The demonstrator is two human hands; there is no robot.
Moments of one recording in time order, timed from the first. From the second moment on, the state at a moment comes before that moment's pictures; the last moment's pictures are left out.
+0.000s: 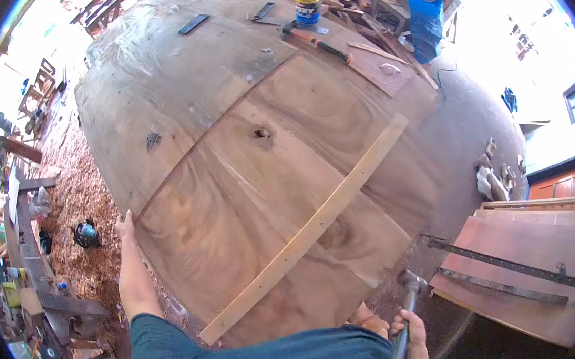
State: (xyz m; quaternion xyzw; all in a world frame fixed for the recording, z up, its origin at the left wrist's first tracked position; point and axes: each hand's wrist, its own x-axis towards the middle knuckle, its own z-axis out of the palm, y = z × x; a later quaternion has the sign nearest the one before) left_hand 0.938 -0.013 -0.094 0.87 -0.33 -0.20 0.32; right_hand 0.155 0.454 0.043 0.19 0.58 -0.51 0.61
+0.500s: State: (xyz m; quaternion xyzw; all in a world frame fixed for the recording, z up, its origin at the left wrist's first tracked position) left_hand 0.555 -0.116 -0.019 0.80 -0.59 -0.05 0.10; right_hand -0.012 0.487 0.036 0.28 0.64 -0.70 0.16
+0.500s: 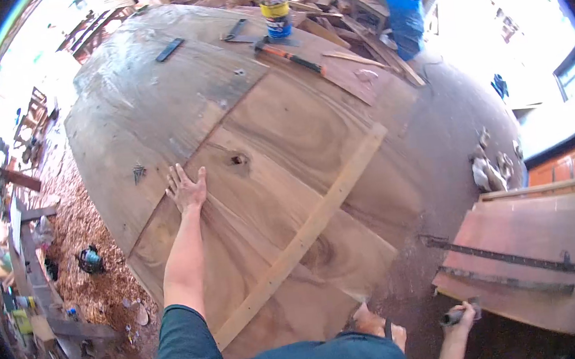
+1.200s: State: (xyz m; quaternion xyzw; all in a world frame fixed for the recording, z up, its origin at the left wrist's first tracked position) left_hand 0.551 -0.118 -0.013 0.81 -0.58 -0.04 0.08; right_hand 0.093 0.324 0.035 0.18 0.55 -0.58 0.57
